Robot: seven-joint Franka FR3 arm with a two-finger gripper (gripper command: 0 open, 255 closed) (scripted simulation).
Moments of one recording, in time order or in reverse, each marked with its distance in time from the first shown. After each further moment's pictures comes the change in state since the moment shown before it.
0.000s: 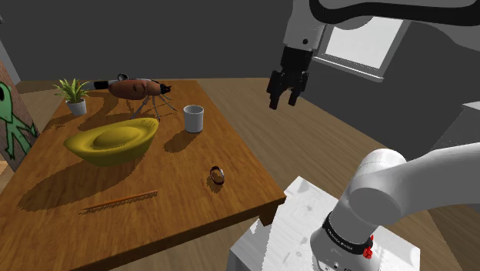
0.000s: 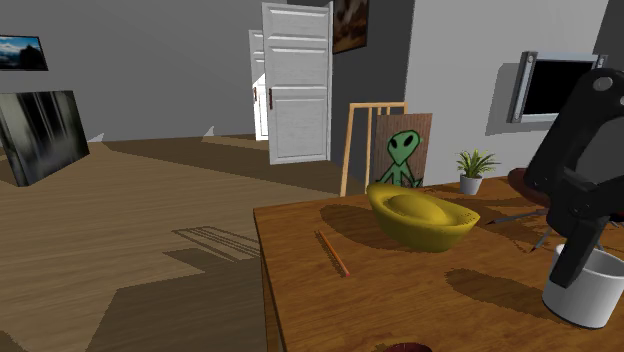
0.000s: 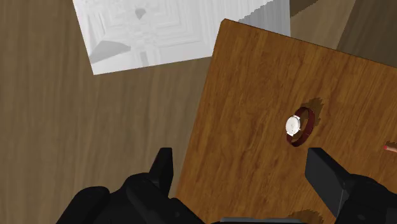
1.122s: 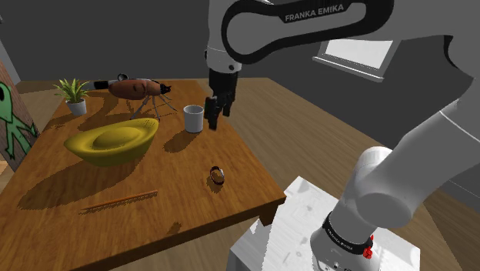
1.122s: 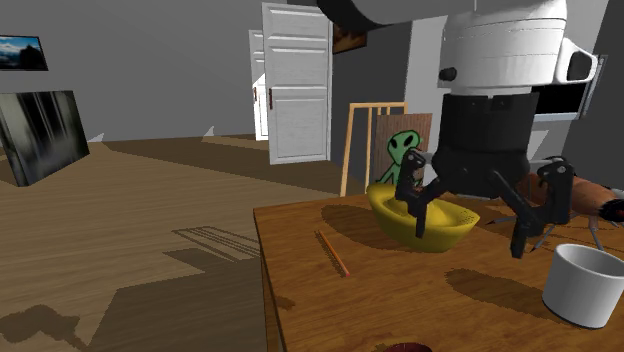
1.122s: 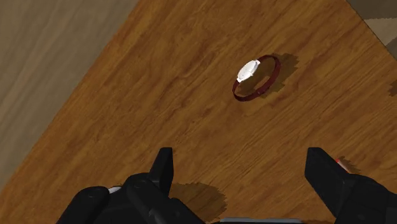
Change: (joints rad) arm 0.165 0.441 0.171 0.154 -0.058 0.331 -0.178
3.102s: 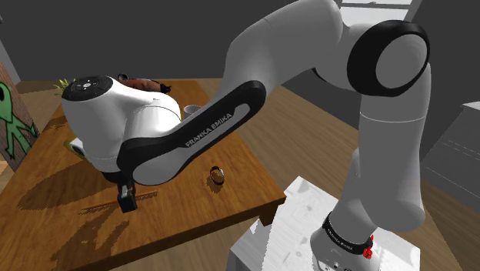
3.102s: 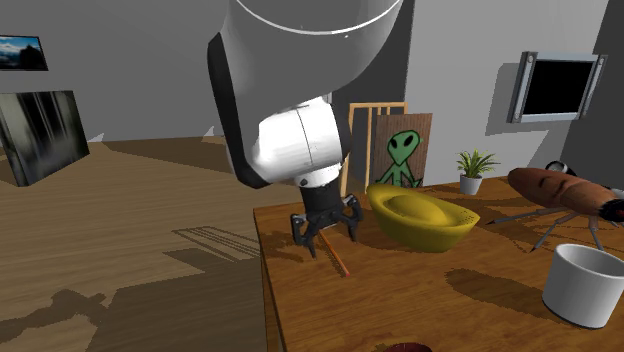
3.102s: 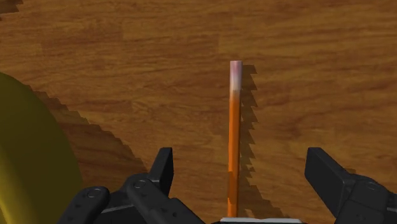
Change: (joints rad) arm 0.252 0.689 0.210 0.351 -0.452 0.307 -0.087
